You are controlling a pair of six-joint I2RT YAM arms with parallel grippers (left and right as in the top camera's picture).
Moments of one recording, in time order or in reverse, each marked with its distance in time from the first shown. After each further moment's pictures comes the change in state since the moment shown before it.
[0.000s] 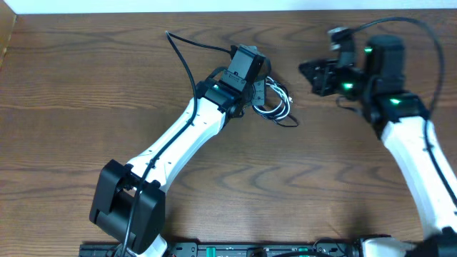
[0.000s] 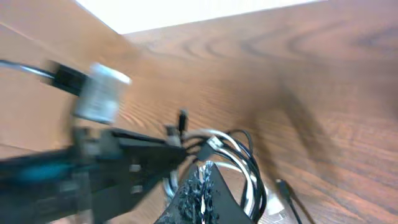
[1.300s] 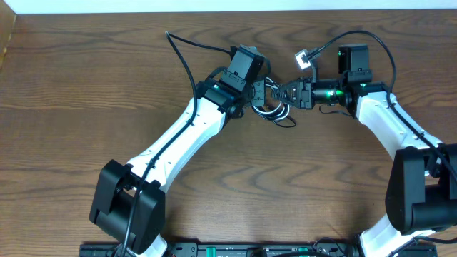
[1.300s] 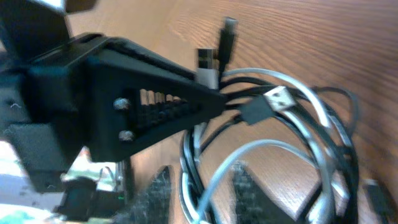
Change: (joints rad) left arm 0.000 0.000 0.000 -0.007 0.001 0.000; right arm 0.019 0.355 0.004 0.041 -0.512 -0.253
